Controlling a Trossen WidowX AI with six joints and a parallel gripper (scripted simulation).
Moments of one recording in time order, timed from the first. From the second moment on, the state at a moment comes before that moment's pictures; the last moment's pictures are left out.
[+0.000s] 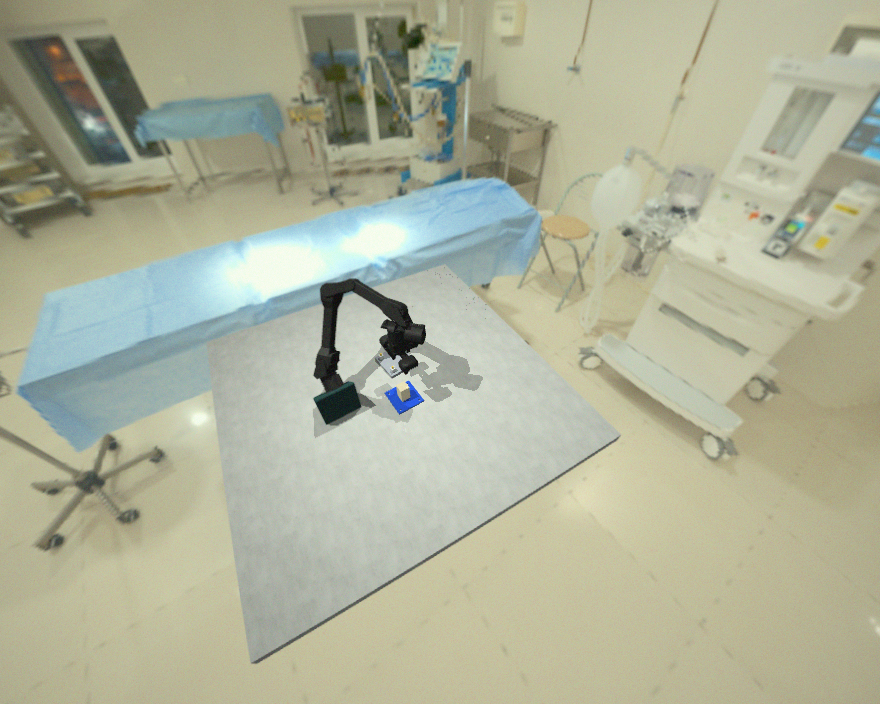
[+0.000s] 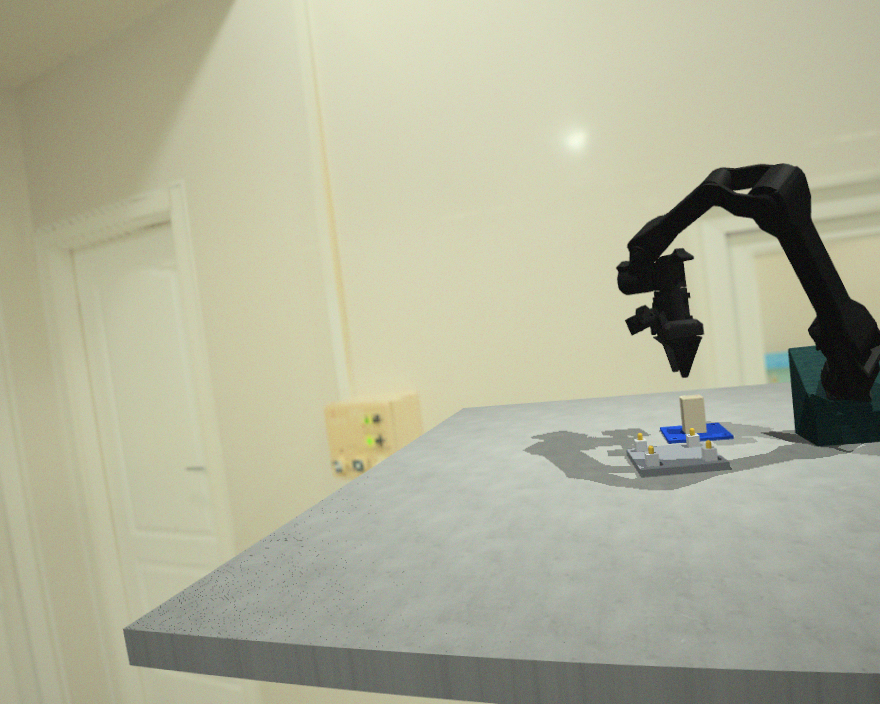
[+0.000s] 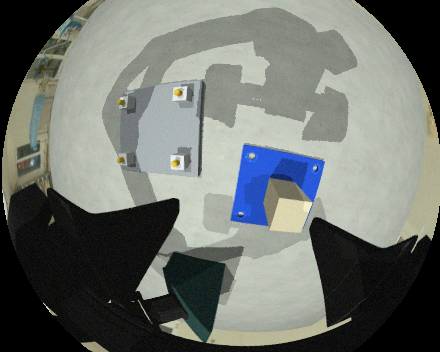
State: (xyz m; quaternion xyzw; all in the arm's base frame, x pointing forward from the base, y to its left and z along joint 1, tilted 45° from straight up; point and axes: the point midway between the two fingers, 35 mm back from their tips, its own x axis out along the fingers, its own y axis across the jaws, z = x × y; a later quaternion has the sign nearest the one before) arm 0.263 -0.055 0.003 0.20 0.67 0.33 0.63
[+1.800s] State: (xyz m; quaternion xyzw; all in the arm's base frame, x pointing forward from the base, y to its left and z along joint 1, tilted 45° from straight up) arm 0.243 -0.040 -0.093 0.20 0.67 0.32 0.64
